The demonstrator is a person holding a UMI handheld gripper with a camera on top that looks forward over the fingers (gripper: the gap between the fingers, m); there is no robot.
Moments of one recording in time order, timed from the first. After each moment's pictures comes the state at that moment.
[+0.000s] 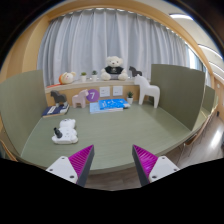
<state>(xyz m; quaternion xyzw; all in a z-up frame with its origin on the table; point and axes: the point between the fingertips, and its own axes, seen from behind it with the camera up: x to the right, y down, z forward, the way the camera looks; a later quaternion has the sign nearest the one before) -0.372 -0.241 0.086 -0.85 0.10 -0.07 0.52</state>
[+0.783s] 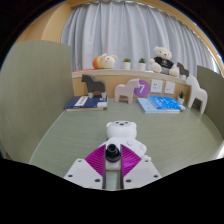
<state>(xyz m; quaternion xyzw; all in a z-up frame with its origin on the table) -0.583 -0.041 -0.007 -0.86 0.00 0.00 0.50</state>
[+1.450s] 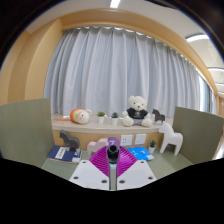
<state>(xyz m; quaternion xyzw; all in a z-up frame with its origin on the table) -0.466 -0.007 0.254 -0.76 0.04 -0.08 0.64</state>
